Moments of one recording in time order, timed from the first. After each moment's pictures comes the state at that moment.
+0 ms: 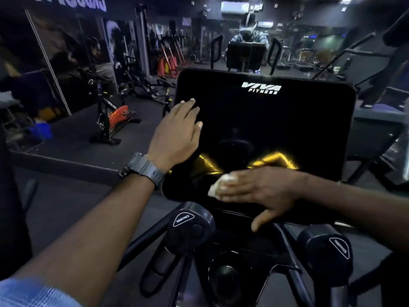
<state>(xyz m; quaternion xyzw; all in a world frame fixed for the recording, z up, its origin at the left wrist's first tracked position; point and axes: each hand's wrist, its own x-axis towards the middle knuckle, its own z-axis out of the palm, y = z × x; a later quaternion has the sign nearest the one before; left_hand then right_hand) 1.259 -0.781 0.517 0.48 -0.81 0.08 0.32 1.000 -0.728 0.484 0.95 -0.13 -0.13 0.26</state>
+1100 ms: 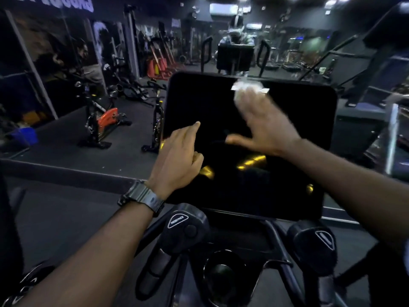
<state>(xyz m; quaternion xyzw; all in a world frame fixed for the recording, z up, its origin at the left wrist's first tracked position) 1.244 -0.739 0.497 0.47 -0.82 -0.02 0.32 0.997 -0.770 0.557 0.80 -0.51 0.11 0.29</state>
